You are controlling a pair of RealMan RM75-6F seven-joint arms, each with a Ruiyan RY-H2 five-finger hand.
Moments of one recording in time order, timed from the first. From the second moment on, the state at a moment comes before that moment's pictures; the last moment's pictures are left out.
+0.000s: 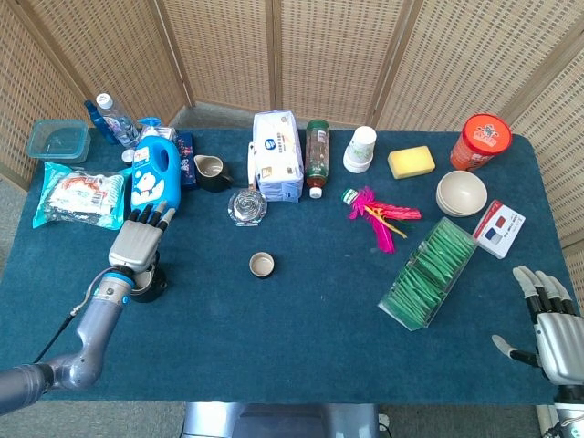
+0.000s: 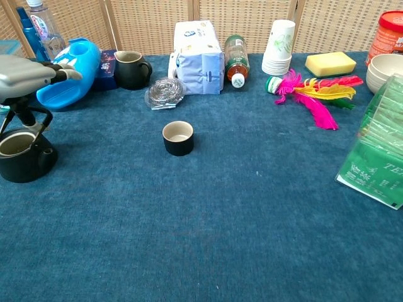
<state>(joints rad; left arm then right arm) -0.67 -1.43 -0.16 -1.48 0.91 1.00 0.79 0.02 -1.03 0.04 -1.73 -1.54 1.52 0.05</state>
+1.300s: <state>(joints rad) -0.64 -1.34 -0.11 -1.52 1.06 1.02 0.53 0.02 -1.02 0.03 -1.74 -1.55 1.51 0.06</state>
